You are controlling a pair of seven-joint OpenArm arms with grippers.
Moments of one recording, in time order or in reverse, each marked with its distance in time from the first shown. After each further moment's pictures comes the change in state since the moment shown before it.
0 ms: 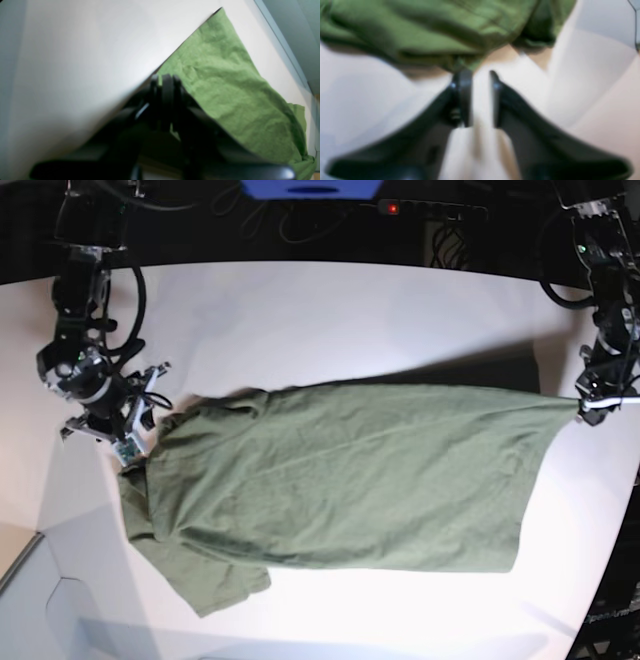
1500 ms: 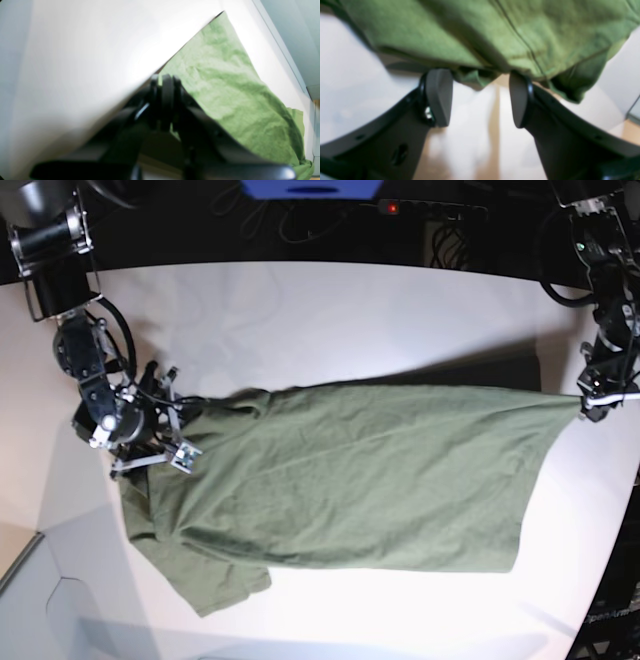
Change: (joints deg) left arm 0.1 1.1 -1.5 0.0 0.0 0.0 0.2; right arm 13.0 13.9 -34.1 -14.1 2.0 -1.3 -4.7
